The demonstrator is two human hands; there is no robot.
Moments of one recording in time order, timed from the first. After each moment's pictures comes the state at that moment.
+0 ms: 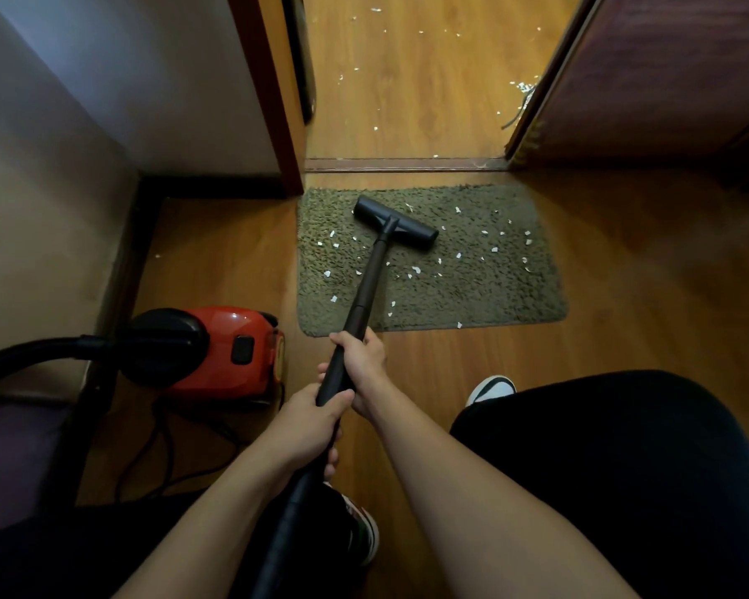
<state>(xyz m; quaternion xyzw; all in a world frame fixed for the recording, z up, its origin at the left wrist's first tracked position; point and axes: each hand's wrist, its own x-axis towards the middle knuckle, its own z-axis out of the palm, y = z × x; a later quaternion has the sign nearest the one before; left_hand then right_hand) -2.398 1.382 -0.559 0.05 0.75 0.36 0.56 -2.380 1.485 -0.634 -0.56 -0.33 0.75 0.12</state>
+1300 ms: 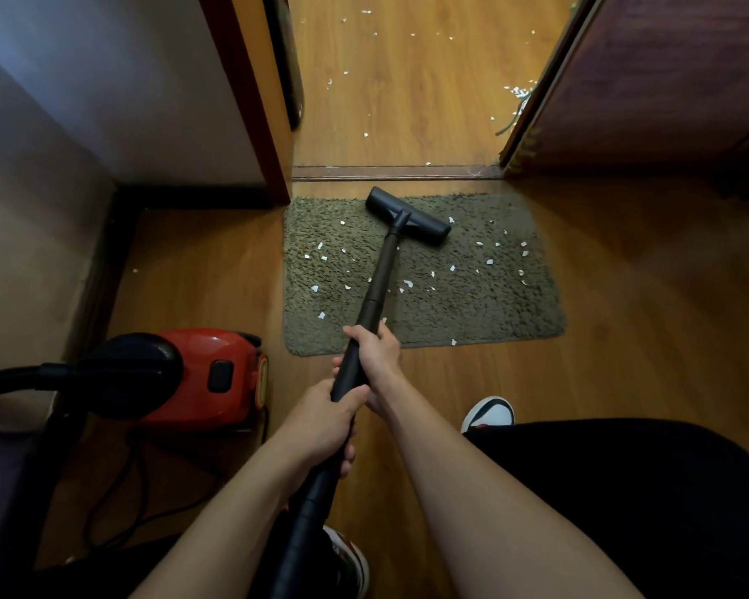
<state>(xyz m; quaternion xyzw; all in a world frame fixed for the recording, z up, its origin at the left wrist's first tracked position) -2.405 1.447 -0.570 0.06 0.73 0.36 0.57 -2.384 1.550 -0.654 -0.56 -0.33 0.75 0.16</state>
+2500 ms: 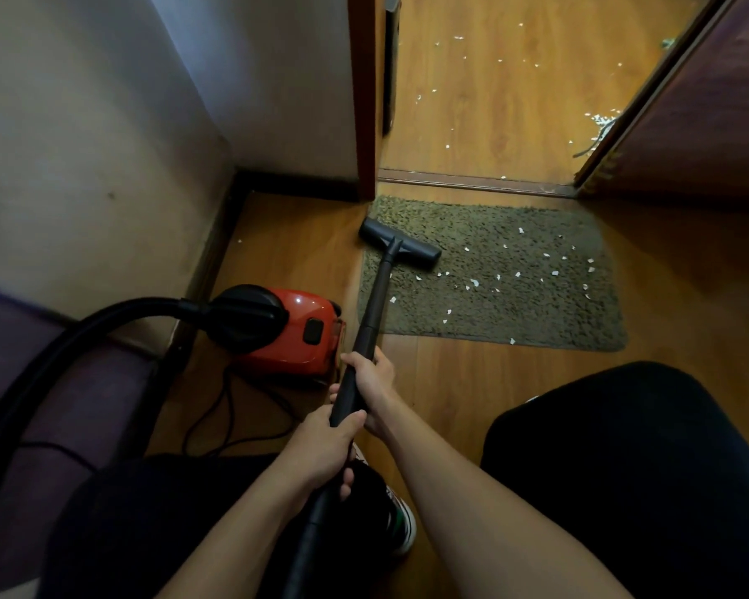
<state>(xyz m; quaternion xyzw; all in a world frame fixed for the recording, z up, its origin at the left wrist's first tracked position) -2.405 1.294 -0.535 -0.03 0.74 0.39 0.54 -2.401 1.398 -0.620 -0.51 -0.37 0.77 0.05</state>
